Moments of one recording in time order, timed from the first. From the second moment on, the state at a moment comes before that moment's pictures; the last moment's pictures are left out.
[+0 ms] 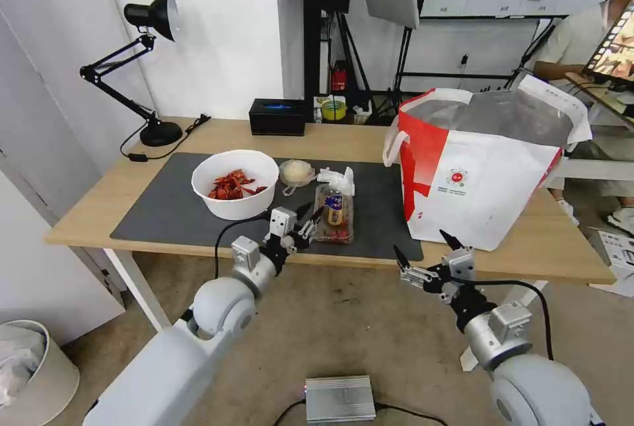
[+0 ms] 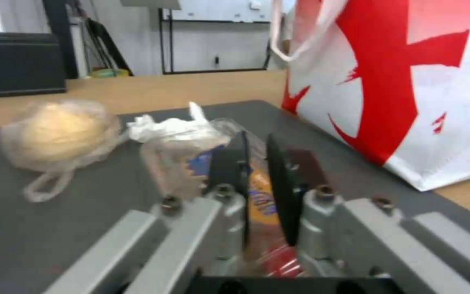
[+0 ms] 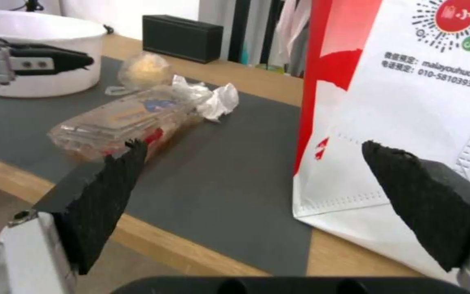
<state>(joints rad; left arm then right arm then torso) 0.91 -1.09 0.02 -1.85 -0.55 0.16 -0.04 -1.56 1.10 0.50 2.25 0.25 -0.22 0.02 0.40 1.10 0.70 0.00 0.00</state>
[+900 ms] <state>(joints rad) 0.81 -1.11 0.16 -1.73 -0.54 0.17 -0.06 -1.44 1.06 0.50 2.22 0.51 -0.29 0.07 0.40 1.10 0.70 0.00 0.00</state>
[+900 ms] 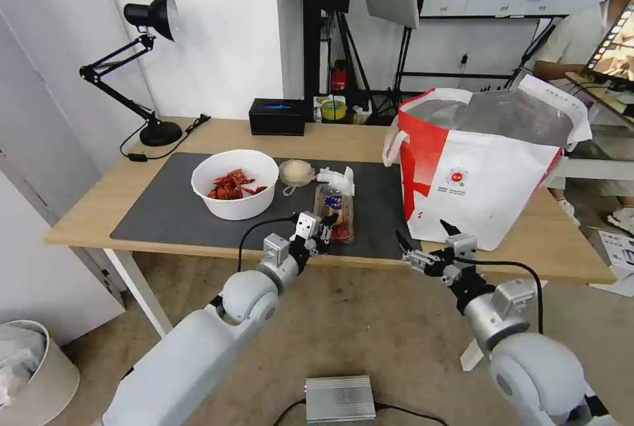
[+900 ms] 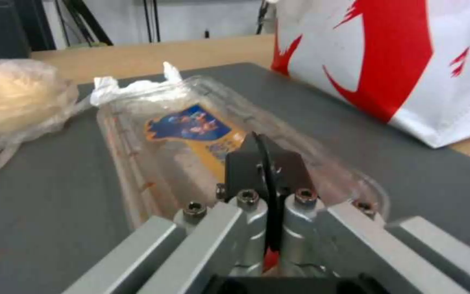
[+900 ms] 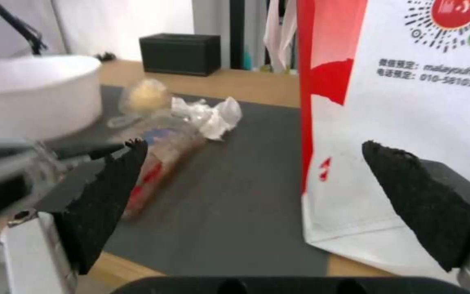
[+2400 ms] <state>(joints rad) 0.74 -1.10 0.24 -1.69 -0.57 0.17 -0.11 -1.11 1.07 0.44 2.08 1.42 -0.47 0.38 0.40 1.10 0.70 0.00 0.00</state>
